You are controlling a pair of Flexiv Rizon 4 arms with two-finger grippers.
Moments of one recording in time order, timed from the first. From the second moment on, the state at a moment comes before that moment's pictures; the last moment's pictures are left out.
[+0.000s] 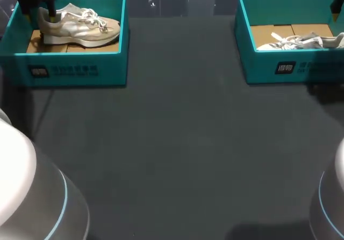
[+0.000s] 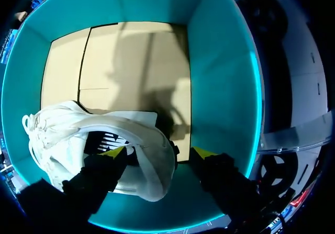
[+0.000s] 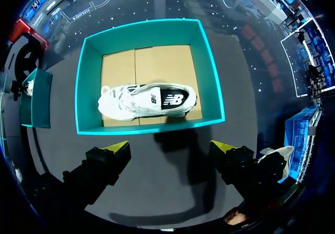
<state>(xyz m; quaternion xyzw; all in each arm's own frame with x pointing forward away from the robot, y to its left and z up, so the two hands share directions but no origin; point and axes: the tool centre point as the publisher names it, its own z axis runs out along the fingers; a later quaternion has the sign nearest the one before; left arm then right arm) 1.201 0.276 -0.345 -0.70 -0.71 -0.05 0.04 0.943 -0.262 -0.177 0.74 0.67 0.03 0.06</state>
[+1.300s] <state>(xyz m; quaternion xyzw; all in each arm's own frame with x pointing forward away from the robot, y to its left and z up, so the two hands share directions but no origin) 1.196 0.287 -0.355 -0.72 -0.69 -0.05 0.06 0.943 -0.262 -0.177 0.74 0.67 0.03 0.06</state>
